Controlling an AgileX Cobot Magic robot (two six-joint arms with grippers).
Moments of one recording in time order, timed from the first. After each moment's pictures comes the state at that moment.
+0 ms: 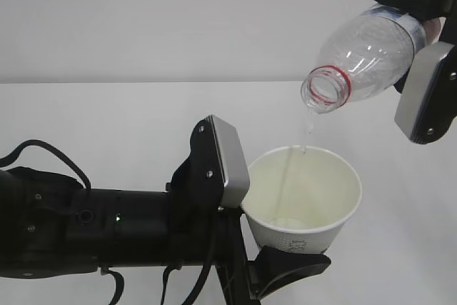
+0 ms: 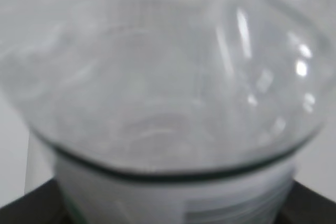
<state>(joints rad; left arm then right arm) -0.84 1.81 -0.68 0.72 -0.85 -0.34 0.09 1.32 -0.59 -0.72 -0.72 -0.97</state>
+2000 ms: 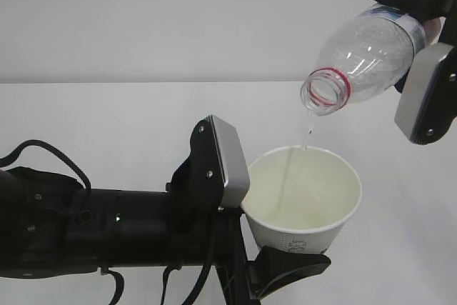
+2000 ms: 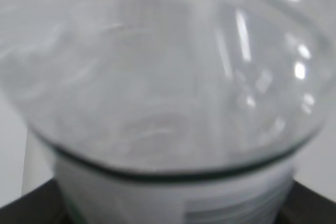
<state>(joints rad) -0.84 1.81 -0.68 0.72 -0.85 -0.34 0.09 1.32 -0.59 -0.72 -0.72 -0.98</state>
